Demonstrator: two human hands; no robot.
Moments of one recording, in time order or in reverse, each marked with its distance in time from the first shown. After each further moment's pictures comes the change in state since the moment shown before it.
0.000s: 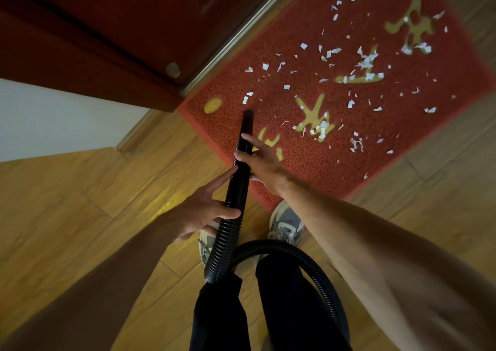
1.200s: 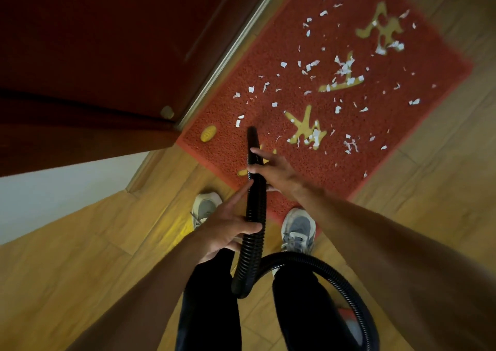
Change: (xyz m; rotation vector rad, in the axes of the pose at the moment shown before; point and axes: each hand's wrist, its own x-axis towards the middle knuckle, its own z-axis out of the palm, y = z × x) left_hand 0.002 0.036 0.003 -0.044 -0.085 0.027; right_hand -0.004 -0.034 -0.023 0.000 0.081 0.085
